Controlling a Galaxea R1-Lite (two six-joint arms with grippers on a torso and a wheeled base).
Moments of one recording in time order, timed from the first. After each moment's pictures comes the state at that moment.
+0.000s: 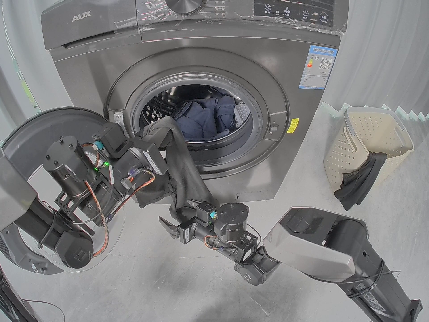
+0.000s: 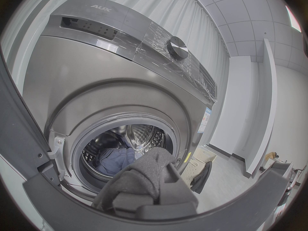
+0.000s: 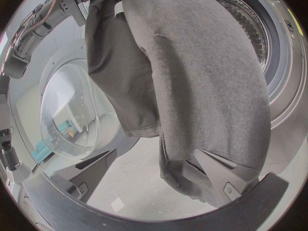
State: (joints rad) left arm -0.48 1.85 -0.63 -1.55 -0.07 -0.15; right arm 0.80 2.68 -1.40 -1.28 0.06 0.10
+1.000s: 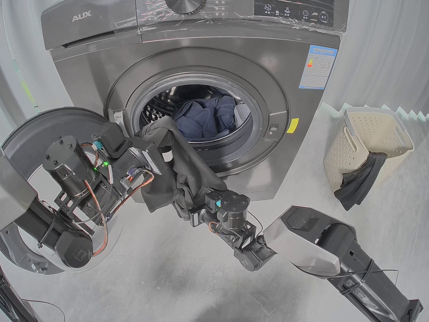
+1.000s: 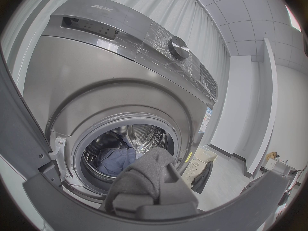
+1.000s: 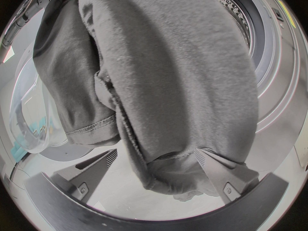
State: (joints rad) left arm -0.47 1.86 -0.63 -1.55 -0.07 -0.15; right arm 0.72 2.81 -1.65 -1.17 -0.07 0.04
